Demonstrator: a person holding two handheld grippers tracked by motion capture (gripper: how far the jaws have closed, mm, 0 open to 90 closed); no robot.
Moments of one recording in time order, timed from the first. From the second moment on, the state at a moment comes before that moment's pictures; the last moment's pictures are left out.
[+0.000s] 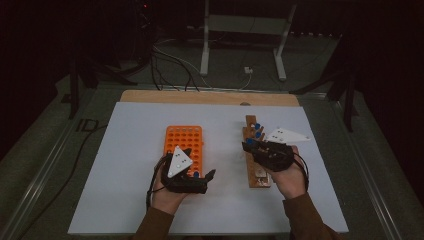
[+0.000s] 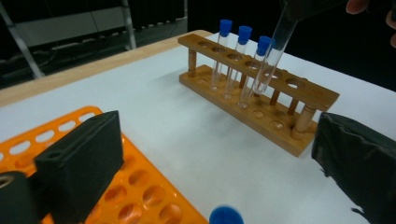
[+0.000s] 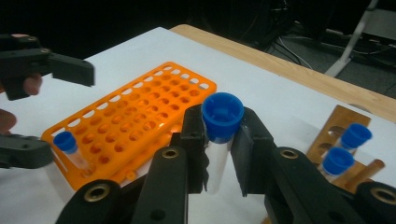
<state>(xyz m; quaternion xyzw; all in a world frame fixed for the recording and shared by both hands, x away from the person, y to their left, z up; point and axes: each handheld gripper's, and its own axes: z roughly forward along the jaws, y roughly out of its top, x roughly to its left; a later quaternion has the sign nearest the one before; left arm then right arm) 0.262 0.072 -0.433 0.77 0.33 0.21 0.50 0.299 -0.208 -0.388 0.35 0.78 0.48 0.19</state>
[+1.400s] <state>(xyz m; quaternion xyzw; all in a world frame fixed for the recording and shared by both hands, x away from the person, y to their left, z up) 0.268 0.025 -0.426 0.79 0.28 0.20 0.51 0.290 -0.170 -0.384 0.32 0.80 0.50 0.11</state>
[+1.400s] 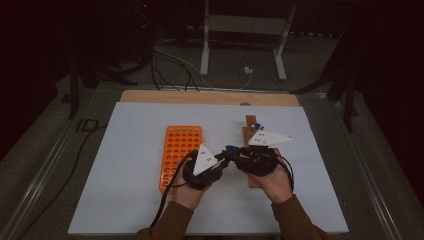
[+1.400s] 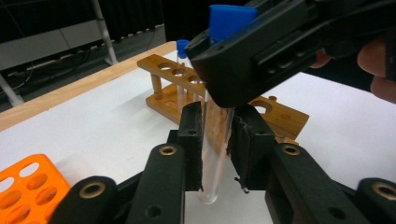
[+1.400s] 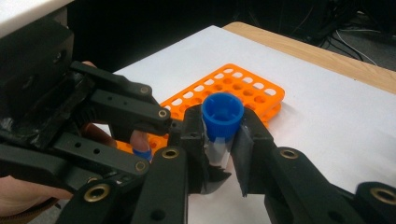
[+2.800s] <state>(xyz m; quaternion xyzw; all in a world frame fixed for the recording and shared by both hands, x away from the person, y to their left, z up) 0.273 0.080 -0.425 0.75 0.33 0.19 0.54 0.291 -0.218 -0.398 0.37 0.77 0.48 0.19</state>
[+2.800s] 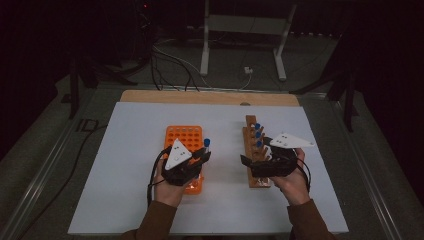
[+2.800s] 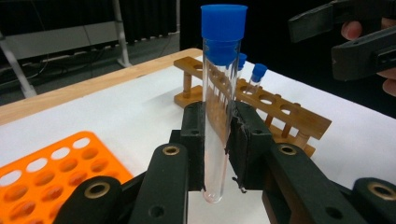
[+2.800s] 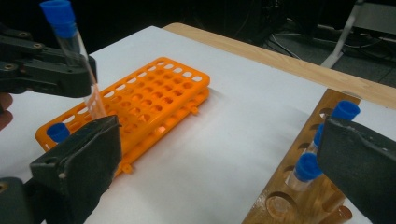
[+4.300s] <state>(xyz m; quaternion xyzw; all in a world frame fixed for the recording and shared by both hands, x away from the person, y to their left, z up) 0.249 0.127 -0.473 0.79 0.35 0.15 0.49 0.289 -0.226 -0.409 0.38 0.77 0.48 0.17</state>
